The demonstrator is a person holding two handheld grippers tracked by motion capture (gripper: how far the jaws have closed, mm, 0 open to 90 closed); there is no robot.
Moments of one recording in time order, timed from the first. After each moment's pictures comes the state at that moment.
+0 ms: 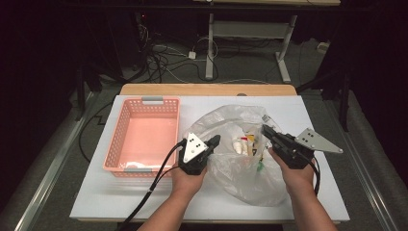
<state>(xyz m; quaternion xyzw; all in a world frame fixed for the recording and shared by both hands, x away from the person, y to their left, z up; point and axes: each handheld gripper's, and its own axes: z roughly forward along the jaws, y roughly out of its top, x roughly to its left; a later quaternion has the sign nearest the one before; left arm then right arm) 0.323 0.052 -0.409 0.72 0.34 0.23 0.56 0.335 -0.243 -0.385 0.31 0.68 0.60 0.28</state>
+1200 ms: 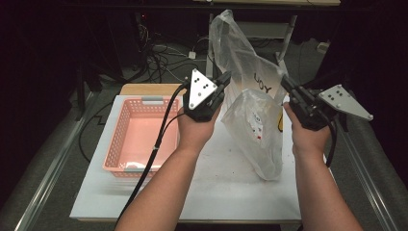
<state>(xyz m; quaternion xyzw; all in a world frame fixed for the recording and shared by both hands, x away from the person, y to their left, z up) 0.373 0.035 -0.271 0.66 0.28 0.33 0.61 0.370 -0.246 -0.283 0.32 0.59 0.63 0.39</state>
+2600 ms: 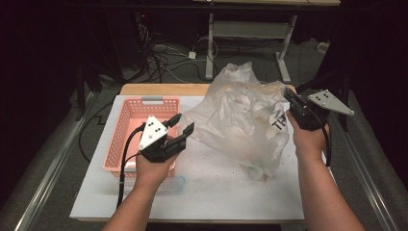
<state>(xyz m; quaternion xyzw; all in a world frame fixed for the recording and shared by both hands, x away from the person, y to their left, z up) 0.312 0.139 -0.364 0.71 0.35 0.26 0.56 0.409 -0.272 -0.341 0.40 0.64 0.53 0.39</state>
